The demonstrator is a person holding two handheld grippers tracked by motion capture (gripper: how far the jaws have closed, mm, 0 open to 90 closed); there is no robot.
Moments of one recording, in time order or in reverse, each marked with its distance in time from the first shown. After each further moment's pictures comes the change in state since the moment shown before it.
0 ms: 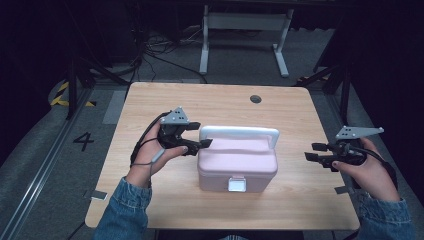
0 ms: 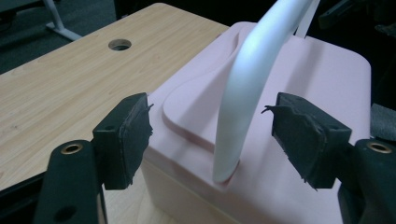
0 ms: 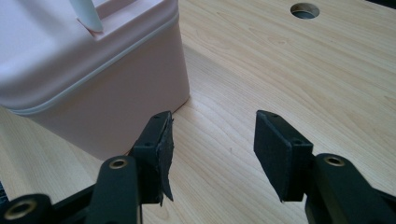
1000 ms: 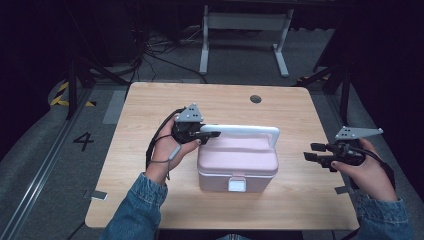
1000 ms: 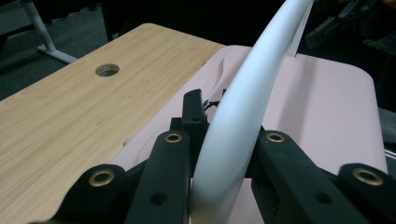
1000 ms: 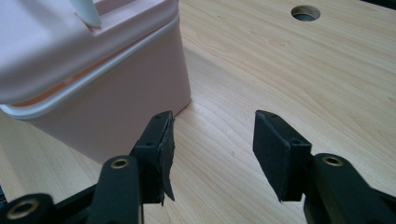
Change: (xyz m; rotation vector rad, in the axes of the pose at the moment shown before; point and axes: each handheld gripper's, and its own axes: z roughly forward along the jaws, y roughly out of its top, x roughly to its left) left arm -0.006 0.019 0.021 -0.051 -0.035 0.055; right arm 0.001 -0.001 0.002 -0.021 0.005 0.010
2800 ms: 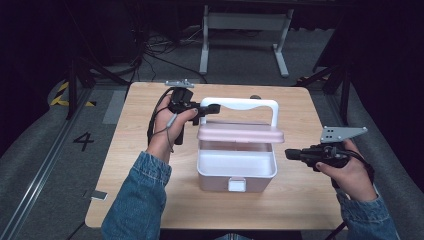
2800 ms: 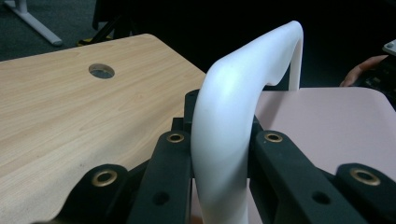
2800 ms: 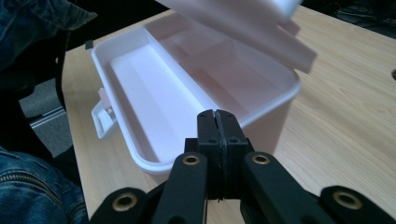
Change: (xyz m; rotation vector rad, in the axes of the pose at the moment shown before) left arm 0.056 0.027 0.005 -0.073 -0.096 -0.337; right arm 0.053 0.032 0.015 -0.100 0.235 -0.125
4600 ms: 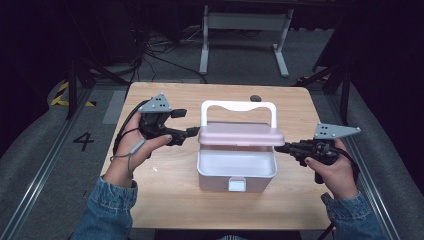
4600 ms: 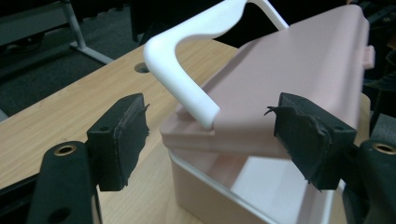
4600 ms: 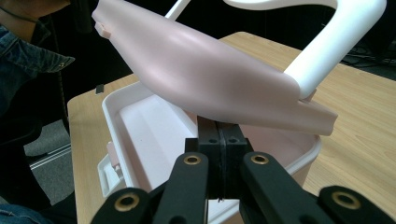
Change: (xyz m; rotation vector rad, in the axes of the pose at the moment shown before) left arm -0.044 -0.034 -0.081 0.054 0.175 0.309; right arm 0.005 0.009 0.019 -0.170 0.013 0.010
